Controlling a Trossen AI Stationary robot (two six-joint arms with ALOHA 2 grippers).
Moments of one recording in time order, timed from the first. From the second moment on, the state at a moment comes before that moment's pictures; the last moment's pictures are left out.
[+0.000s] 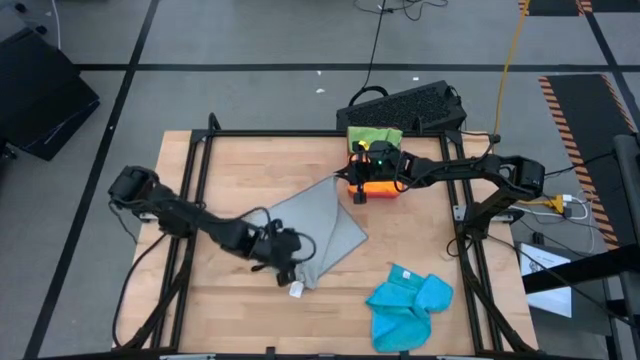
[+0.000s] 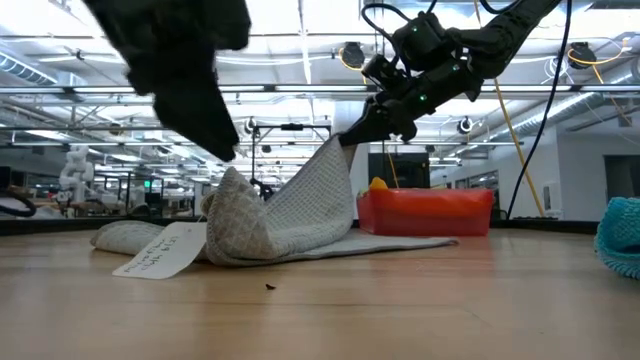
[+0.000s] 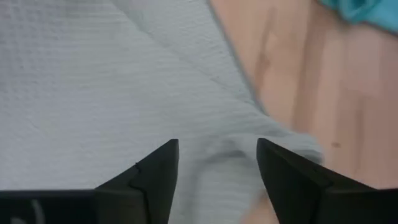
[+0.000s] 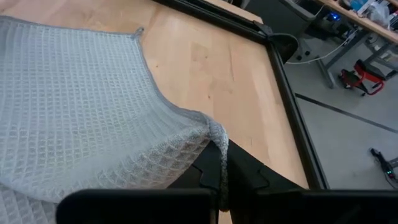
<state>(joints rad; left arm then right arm) -0.39 1.59 0.96 -0.34 -0.29 -0.62 -0.37 1.54 0.80 0.28 -0.16 -0.51</state>
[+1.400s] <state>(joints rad) -0.51 1.88 0.95 0.08 -0.66 -0.66 -0.37 1.54 0.80 0.29 -0.16 -0.50</state>
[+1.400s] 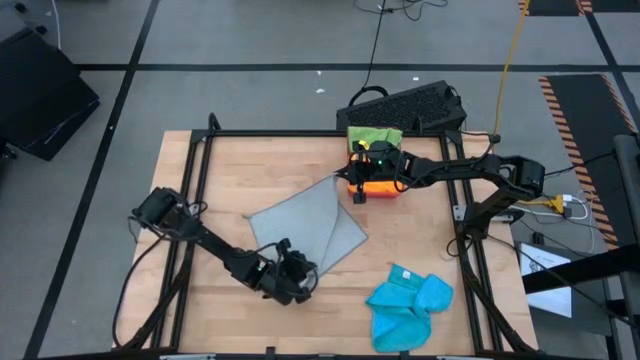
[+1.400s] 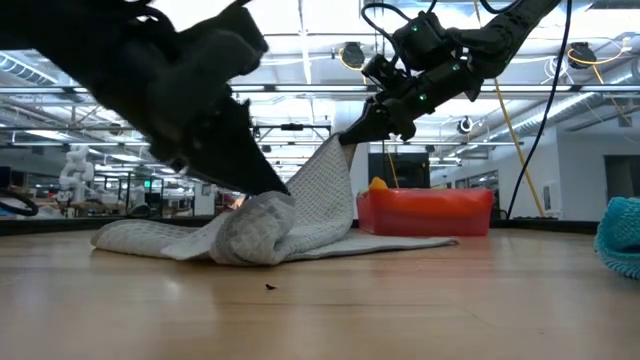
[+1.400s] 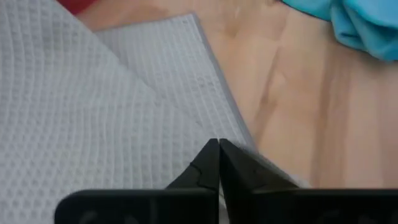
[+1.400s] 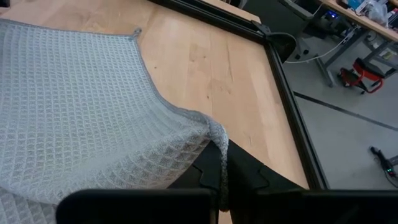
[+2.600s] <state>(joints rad) -0.55 1.84 0.95 -0.19 -0.55 -0.60 -0.37 1.54 0.80 0.30 -0.16 -0.50</state>
